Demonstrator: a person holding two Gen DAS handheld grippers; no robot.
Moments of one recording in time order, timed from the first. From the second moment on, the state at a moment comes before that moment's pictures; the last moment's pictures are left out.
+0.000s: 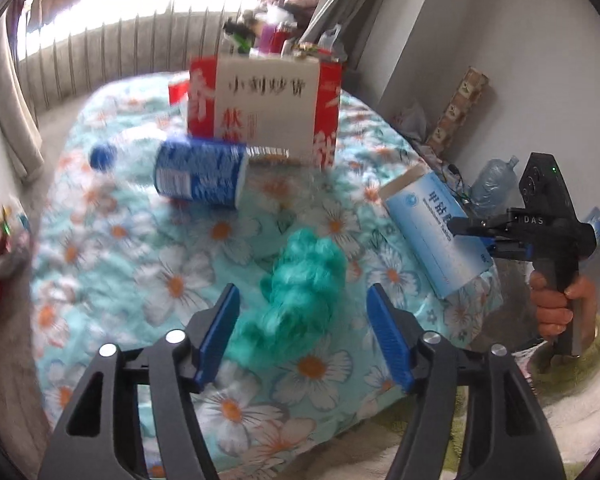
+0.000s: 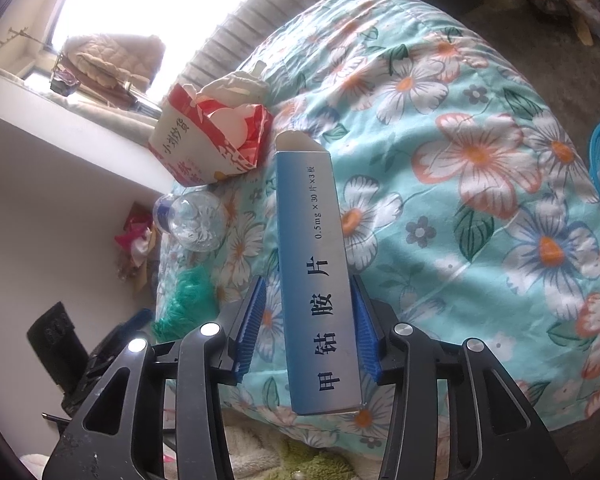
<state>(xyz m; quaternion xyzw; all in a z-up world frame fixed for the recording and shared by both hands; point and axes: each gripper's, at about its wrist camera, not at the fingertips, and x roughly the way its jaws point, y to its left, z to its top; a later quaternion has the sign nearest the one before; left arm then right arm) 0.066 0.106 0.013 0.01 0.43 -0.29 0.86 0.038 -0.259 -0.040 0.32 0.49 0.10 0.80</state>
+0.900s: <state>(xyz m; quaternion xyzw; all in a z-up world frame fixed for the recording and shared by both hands) 0.076 0.029 -0.039 0.18 0.44 -0.21 0.86 0.037 -0.255 -0.048 0.33 0.50 0.10 0.80</state>
